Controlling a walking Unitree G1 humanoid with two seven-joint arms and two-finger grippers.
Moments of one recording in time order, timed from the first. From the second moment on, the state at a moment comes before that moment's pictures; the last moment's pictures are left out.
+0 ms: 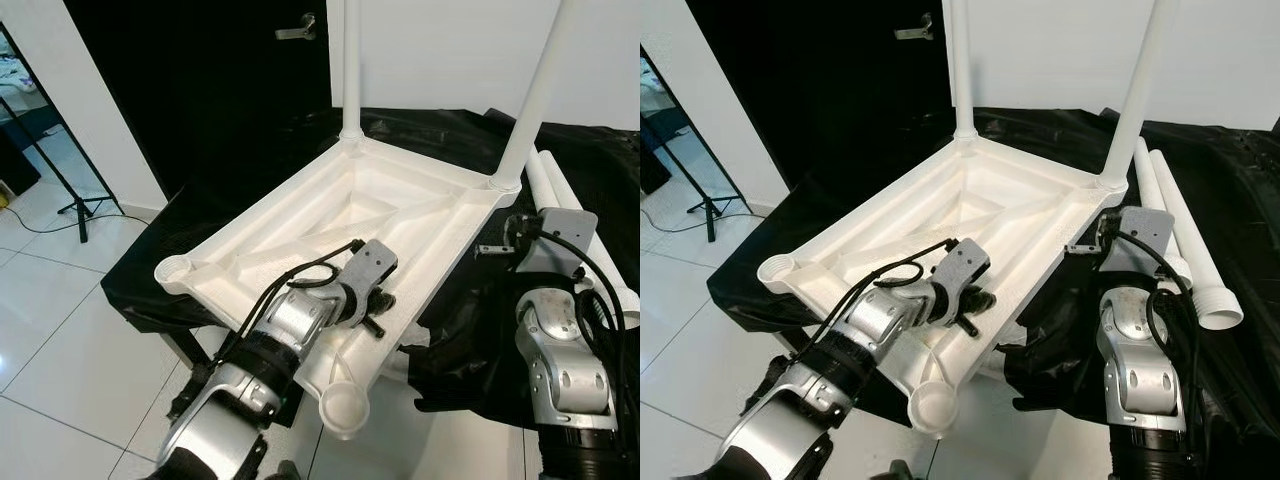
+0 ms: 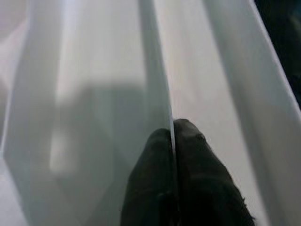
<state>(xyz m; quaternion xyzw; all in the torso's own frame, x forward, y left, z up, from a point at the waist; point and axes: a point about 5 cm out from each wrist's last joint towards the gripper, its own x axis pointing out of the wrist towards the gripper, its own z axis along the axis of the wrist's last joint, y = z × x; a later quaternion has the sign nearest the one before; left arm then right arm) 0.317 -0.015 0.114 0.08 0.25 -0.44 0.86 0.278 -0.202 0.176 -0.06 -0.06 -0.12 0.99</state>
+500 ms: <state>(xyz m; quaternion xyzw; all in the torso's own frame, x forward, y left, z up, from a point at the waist) 0.331 -0.010 0.111 -0.01 0.27 -0.38 0.88 0.277 -0.197 0.174 -0.05 -0.05 -0.10 0.99</state>
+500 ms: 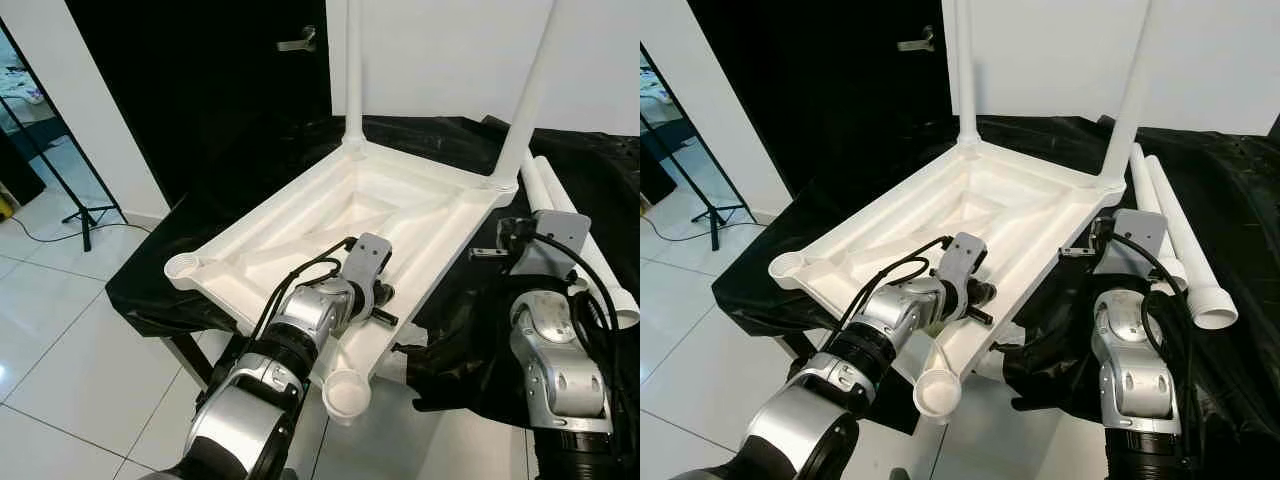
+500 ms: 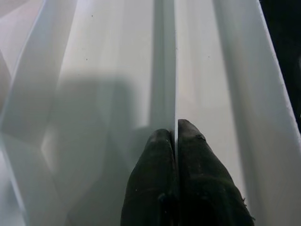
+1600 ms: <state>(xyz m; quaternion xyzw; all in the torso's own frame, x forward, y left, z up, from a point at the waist) 0.344 -0.007 0.130 -0.13 0.20 -0.34 0.91 0.278 -0.188 0.170 -0.04 -0.04 -0.08 1.00</state>
